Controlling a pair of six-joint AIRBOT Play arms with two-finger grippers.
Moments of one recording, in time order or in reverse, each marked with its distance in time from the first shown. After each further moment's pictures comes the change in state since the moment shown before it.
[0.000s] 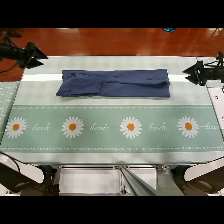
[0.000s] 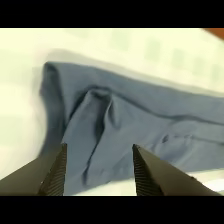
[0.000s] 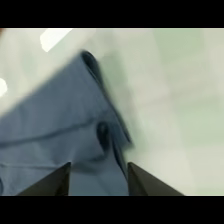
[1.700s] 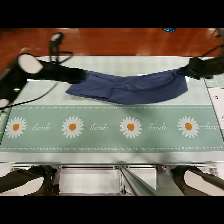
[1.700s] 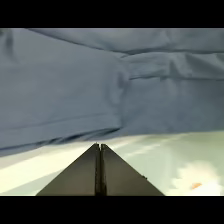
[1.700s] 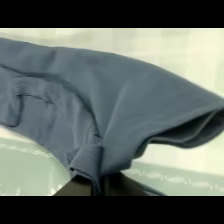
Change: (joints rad) left arm -0.598 0.522 -0.727 0.133 0.510 0.076; right arm 0.259 0.639 -0.277 -0.235 0.061 -0.008
